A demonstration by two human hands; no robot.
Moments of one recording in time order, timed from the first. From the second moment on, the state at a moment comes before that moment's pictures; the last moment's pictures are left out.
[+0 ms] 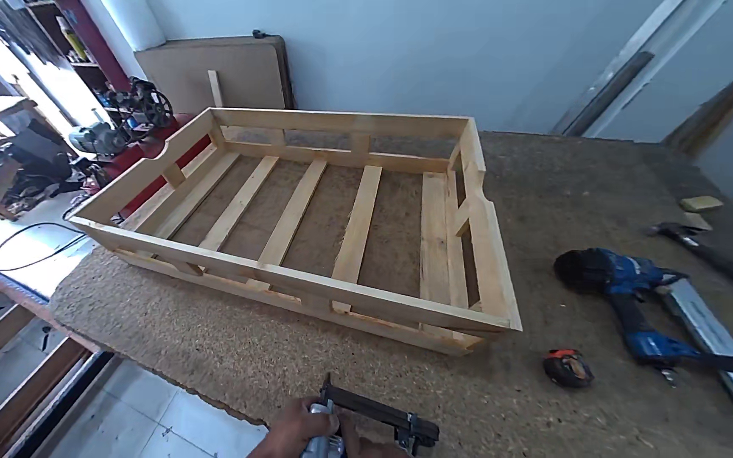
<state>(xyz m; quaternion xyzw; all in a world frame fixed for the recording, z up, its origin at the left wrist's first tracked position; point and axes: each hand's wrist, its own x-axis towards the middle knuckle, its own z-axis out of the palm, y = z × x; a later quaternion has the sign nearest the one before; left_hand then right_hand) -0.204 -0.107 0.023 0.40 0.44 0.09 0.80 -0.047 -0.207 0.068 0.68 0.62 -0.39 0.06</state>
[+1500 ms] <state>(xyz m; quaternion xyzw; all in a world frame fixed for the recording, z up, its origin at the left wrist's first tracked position) -0.171 0.132 0.008 0.86 0.32 -0.13 0.37 -0.089 -0.060 0.051 0.76 0.62 -0.16 0.05</state>
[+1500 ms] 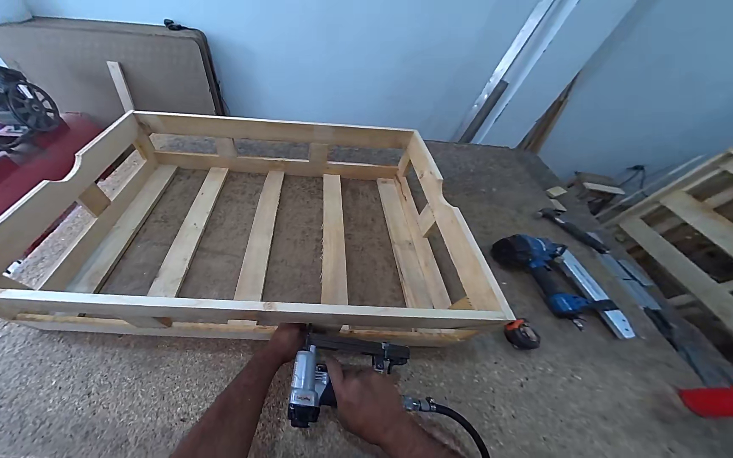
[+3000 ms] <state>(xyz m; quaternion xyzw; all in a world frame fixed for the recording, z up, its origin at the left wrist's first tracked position) -0.159 0.130 0.010 0.82 0.39 -0.16 0.38 -0.050 -0.098 0.043 0.78 0.60 -0.16 -0.01</state>
